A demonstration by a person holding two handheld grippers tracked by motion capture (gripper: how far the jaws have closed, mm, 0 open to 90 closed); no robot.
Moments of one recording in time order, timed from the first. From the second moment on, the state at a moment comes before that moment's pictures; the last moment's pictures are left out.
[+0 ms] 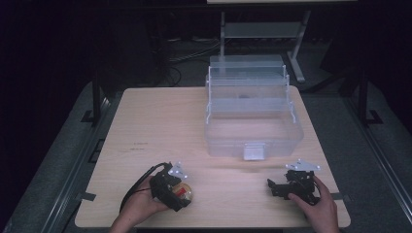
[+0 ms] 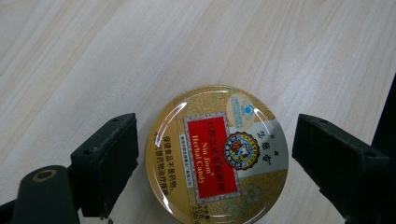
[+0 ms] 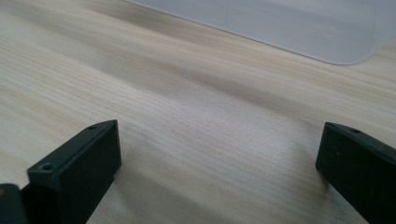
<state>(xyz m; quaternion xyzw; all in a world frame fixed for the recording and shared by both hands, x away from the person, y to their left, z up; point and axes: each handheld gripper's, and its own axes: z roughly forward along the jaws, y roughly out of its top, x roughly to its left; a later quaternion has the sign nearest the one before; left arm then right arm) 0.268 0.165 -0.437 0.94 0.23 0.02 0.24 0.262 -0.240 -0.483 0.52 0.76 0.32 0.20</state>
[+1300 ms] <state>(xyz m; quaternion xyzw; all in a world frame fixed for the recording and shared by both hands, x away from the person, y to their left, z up) 0.267 0.161 -0.447 0.95 0.23 0.02 0.22 0.262 -0.240 -0.483 0.52 0.76 0.32 0.20</state>
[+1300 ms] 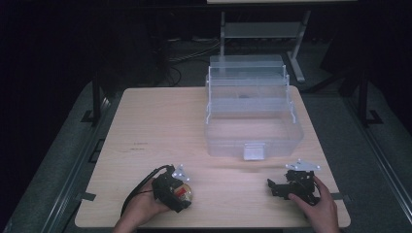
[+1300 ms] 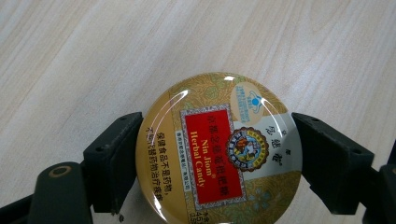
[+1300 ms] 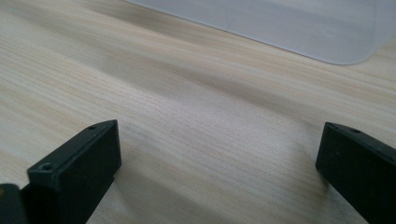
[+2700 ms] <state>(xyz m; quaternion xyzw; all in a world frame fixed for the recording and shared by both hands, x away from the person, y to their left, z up) 0.276 0.157 -0.425 0.94 0.24 0.03 0.24 0.262 -0.240 -0.483 0.52 0.76 0.32 0.20</state>
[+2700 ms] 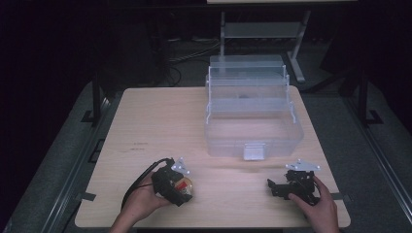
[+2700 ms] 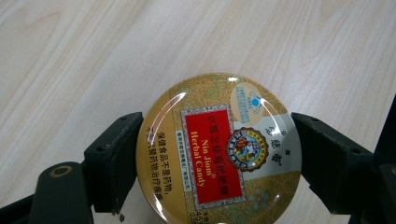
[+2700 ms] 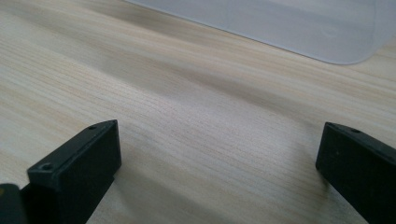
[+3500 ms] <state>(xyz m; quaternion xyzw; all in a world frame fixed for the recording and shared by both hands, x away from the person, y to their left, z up) 0.286 0.149 -0.414 0.94 0.23 0.03 0.24 0.262 -0.240 -0.483 0.52 0.76 0.32 0.20</state>
